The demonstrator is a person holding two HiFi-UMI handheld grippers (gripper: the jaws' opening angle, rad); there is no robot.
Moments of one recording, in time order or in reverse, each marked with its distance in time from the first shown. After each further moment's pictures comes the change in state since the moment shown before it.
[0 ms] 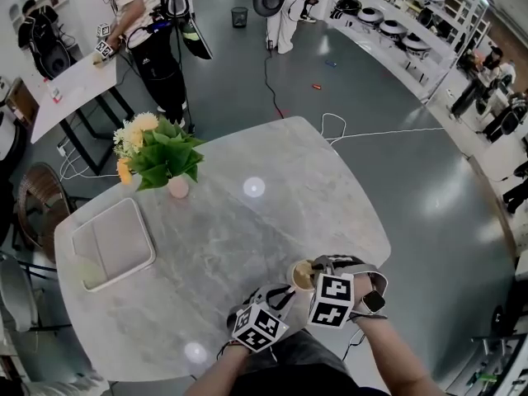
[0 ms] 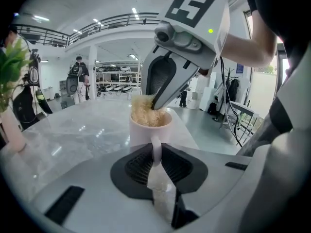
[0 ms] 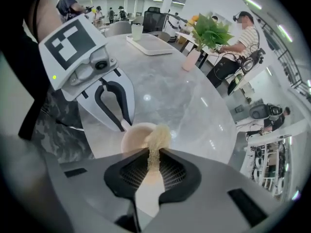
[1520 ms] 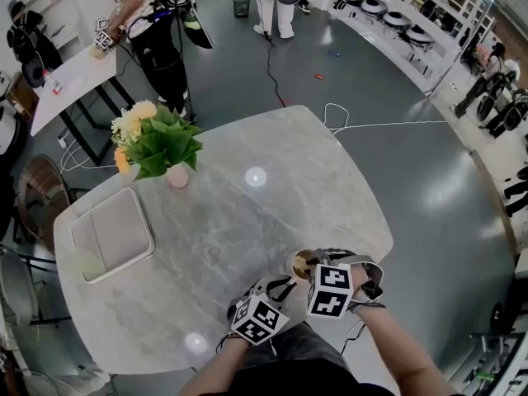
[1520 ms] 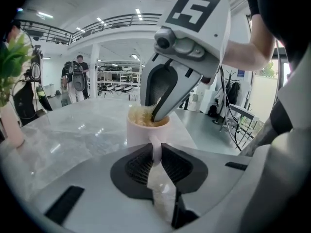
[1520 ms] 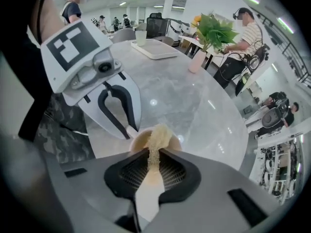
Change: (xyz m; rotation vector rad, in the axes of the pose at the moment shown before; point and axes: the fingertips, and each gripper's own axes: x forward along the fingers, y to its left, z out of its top) left arm 0.001 0.001 0.002 -0.033 -0.011 -0.004; right arm 0.014 0.014 0.011 -0.005 -0.061 0.092
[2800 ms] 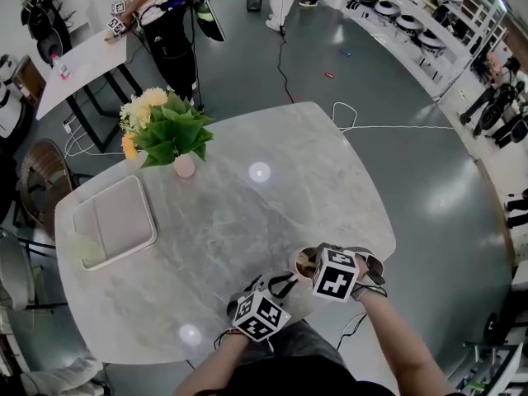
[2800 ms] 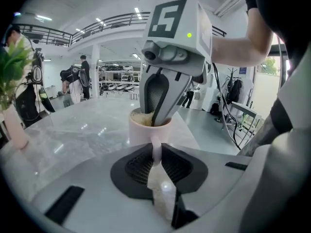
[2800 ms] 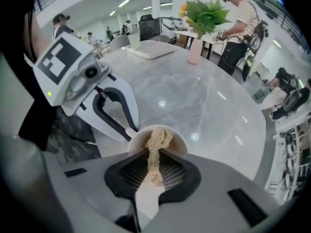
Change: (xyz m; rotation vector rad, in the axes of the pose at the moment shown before) left arm 0.000 0.002 -0.003 0.011 0.019 0.028; right arm 0.013 0.004 0.002 0.121 -0.037 0.184
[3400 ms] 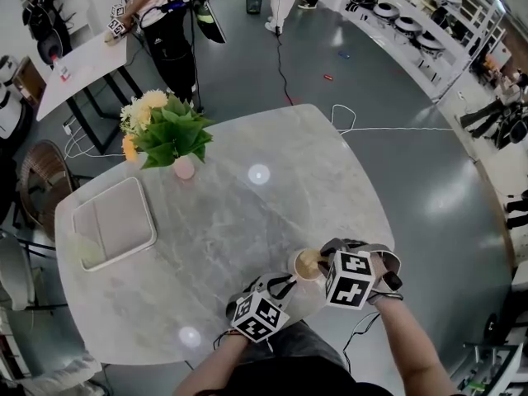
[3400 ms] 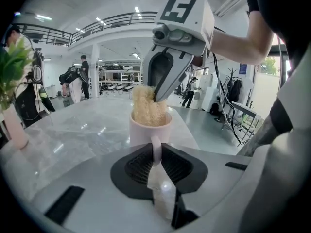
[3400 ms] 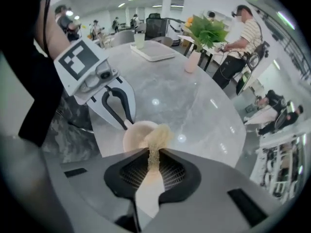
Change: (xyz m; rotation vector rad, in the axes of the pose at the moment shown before) left arm -0.002 -0.002 0.002 -0.002 0.005 -0.004; right arm -0.048 -0.016 -0.012 -0.119 0.048 -0.148
